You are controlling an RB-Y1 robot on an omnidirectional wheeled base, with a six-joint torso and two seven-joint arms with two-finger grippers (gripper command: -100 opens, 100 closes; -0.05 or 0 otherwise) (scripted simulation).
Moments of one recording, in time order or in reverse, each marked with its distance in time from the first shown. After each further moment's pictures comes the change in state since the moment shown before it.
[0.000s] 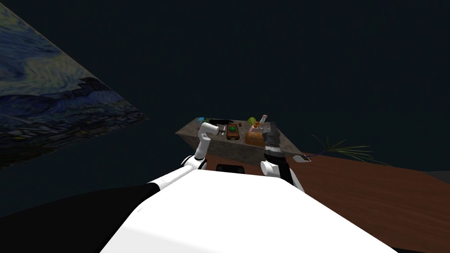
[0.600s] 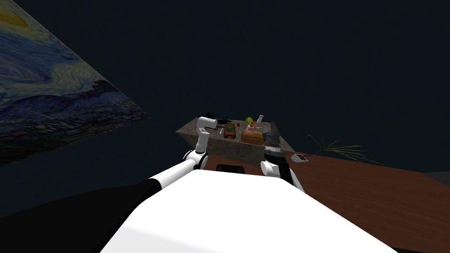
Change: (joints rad) left arm -0.136 -0.003 0.114 0.062 0.043 0.021 -0.054; right arm 0.000 0.000 0.000 0.000 0.000 0.000 0.000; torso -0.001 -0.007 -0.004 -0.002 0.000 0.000
